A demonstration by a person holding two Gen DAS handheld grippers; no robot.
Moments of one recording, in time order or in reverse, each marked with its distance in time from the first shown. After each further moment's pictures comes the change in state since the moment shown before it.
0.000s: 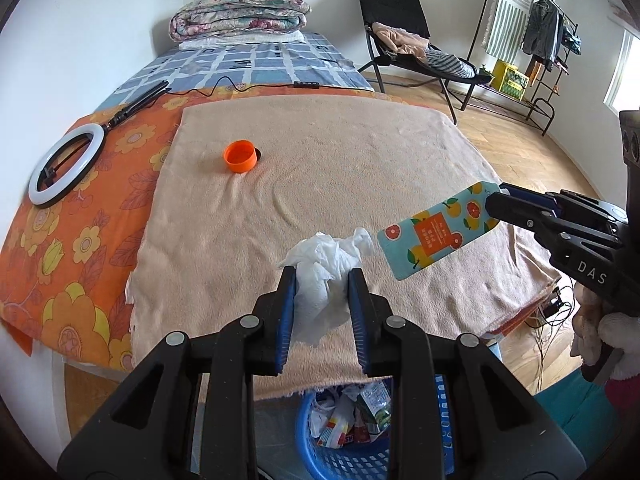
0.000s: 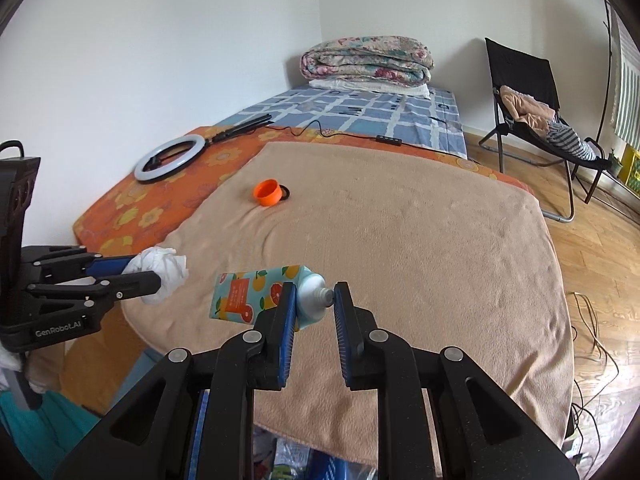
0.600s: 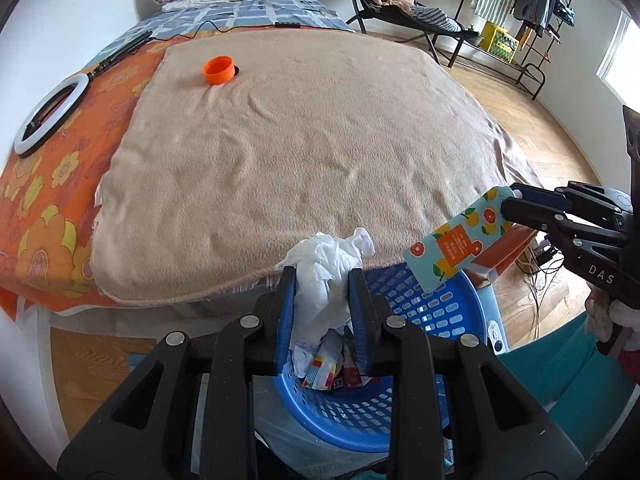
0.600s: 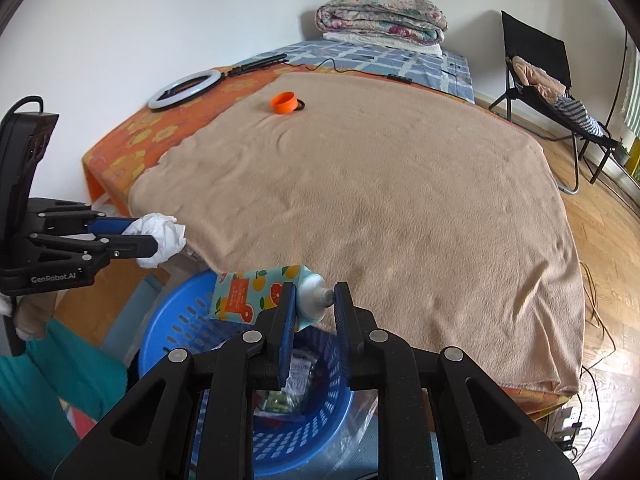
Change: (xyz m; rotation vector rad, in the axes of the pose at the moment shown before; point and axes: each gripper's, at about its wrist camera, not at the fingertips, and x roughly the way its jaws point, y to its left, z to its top) left arm 0.012 -0.018 -0.089 0.022 0.141 -0.045; right arm -0.011 0.010 -0.094 -0.054 0.157 0.017
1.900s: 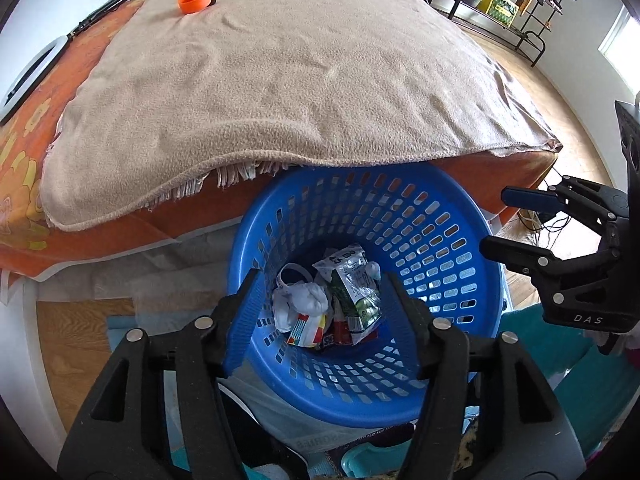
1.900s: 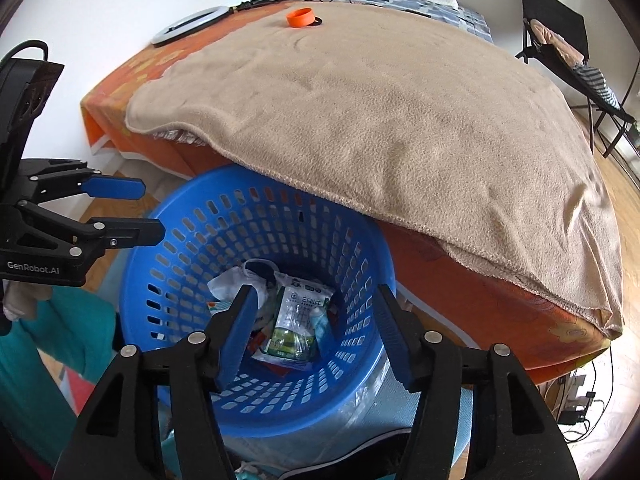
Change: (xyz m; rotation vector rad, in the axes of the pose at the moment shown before) left arm 0.042 -0.013 -0.051 0.017 0.134 -0.013; right arm 0.038 0.021 -0.063 -0.009 0.171 0.016
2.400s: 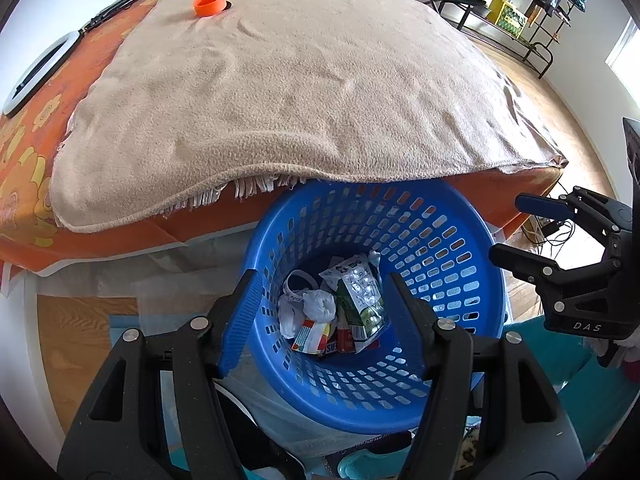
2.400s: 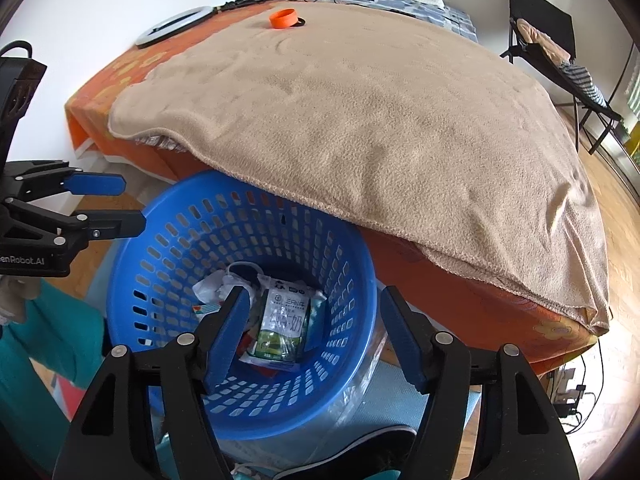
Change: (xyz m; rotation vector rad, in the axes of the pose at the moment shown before) left arm -0.004 0.007 0.006 -0.036 -0.022 0.014; right arm -0.003 -0.004 0.006 0.023 0.007 -0.062
